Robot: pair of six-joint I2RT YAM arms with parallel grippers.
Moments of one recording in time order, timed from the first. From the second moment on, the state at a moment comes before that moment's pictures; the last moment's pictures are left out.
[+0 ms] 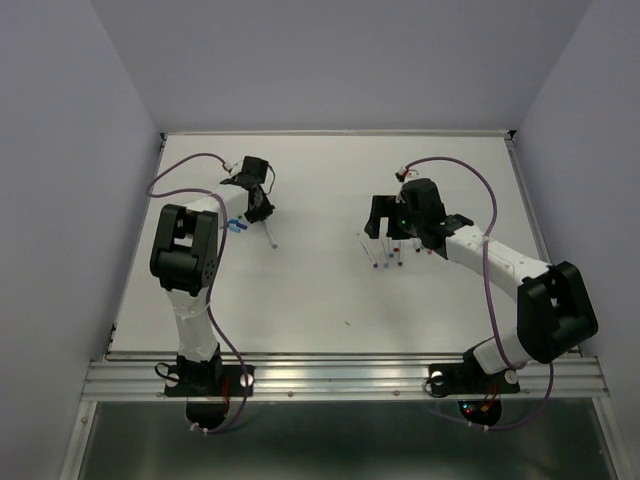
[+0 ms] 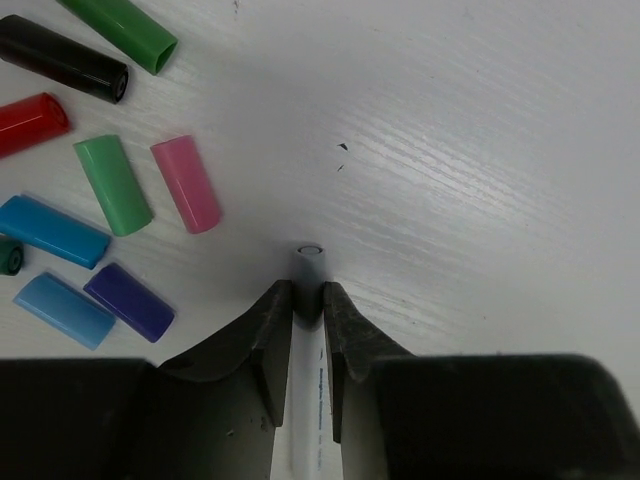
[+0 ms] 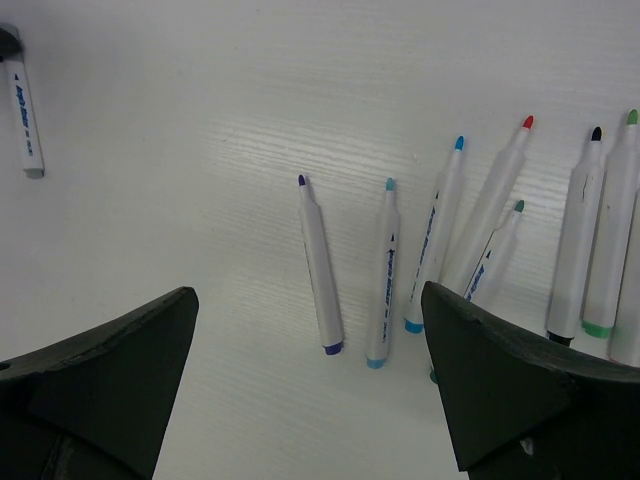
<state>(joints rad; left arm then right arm) -0.25 1.97 1.32 -0.37 -0.20 -0.67 0.45 1.46 0.95 -0.17 -0.02 0.39</state>
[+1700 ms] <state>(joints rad) -0.52 1.58 1.23 -0.20 -0.18 -0.79 0.59 1.74 1.15 0.21 -0.42 0.53</state>
